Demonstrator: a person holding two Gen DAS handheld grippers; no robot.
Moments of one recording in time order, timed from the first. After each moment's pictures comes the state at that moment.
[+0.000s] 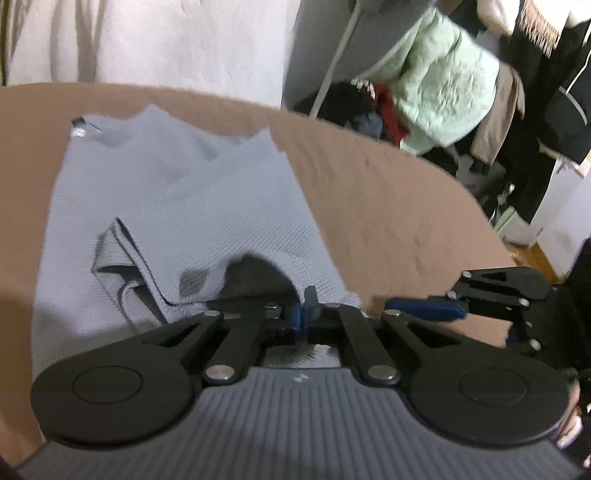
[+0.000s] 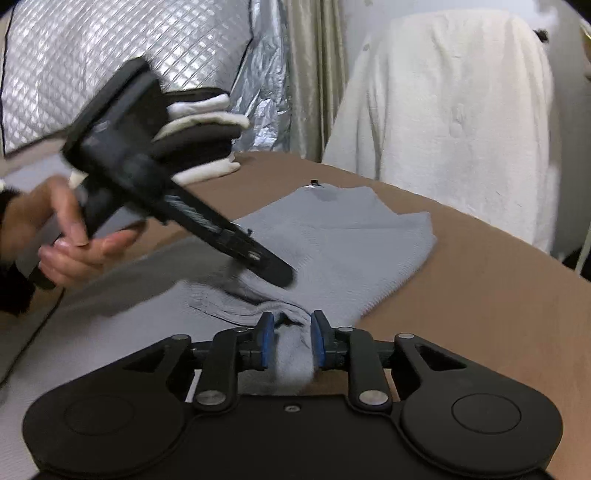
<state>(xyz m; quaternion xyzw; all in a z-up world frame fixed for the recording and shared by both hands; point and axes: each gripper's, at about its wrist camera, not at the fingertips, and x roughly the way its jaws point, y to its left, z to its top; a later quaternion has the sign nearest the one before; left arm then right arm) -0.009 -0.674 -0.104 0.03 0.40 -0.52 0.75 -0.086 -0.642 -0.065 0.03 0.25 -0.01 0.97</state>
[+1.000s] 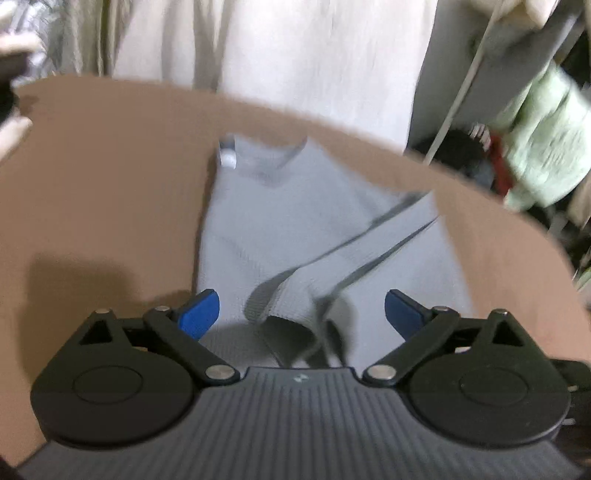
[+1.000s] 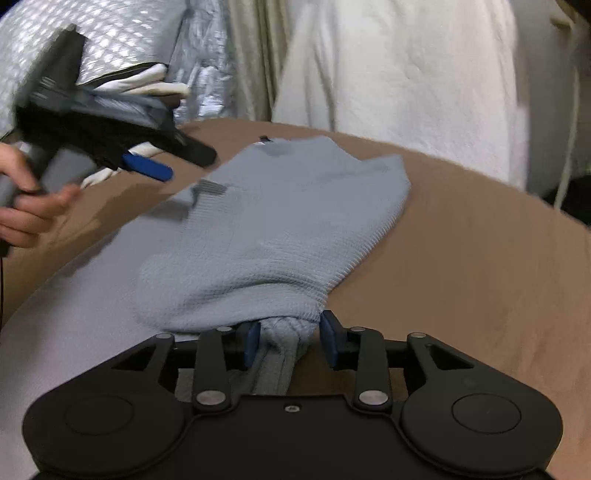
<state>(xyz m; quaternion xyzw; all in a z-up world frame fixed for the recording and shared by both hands) 0.096 -0.654 -0.108 0.07 0.42 -0.37 0.82 -0.049 -0.645 -0.090 0.08 0.31 -0.08 0.95</state>
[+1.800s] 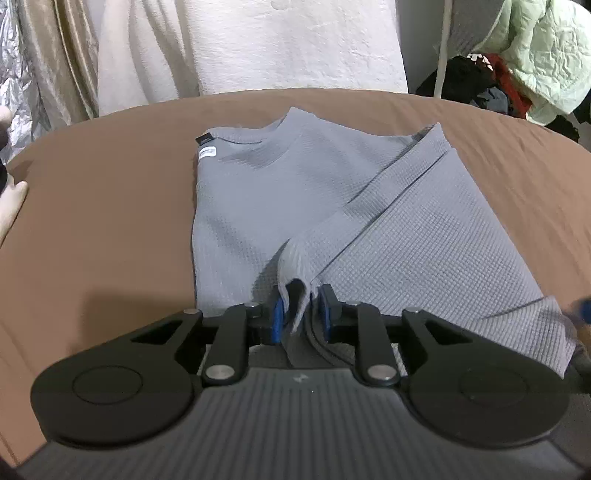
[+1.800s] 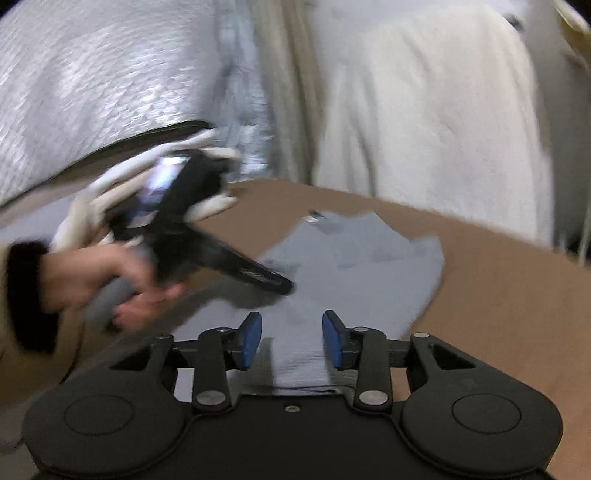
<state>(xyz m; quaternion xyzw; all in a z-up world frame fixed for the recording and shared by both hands) 0.065 -0.665 -0.121 0.18 0.37 -0.36 0.84 -0.059 -0.637 -0.064 0.11 0.25 -0.03 0.96</state>
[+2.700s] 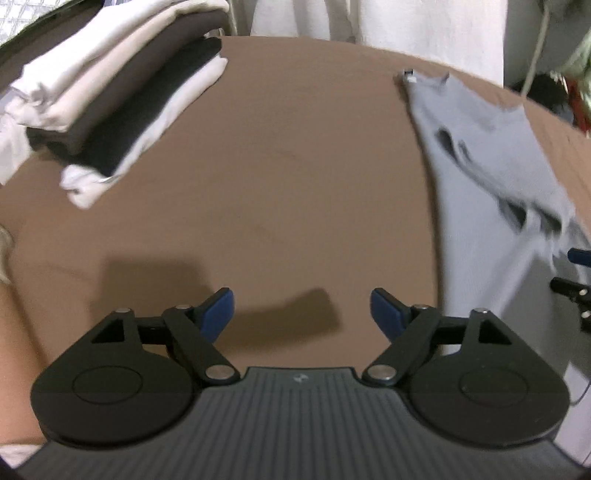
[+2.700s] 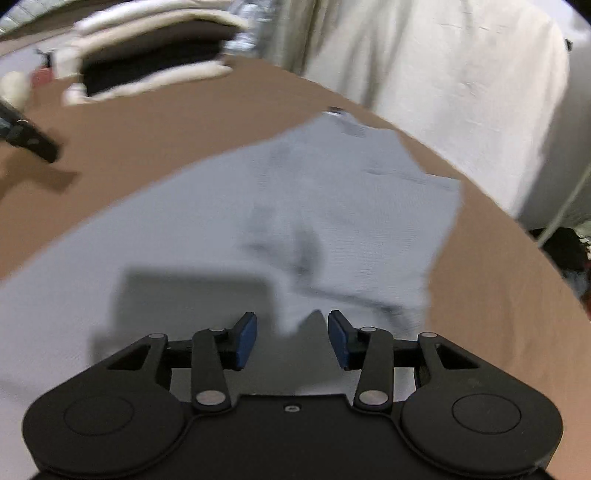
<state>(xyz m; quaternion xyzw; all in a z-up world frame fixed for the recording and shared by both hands) -0.029 -0.379 -0.082 0.14 0.46 -0.21 0.85 -0.049 -0.502 -0.056 -0.01 0.41 -0.09 0.91</state>
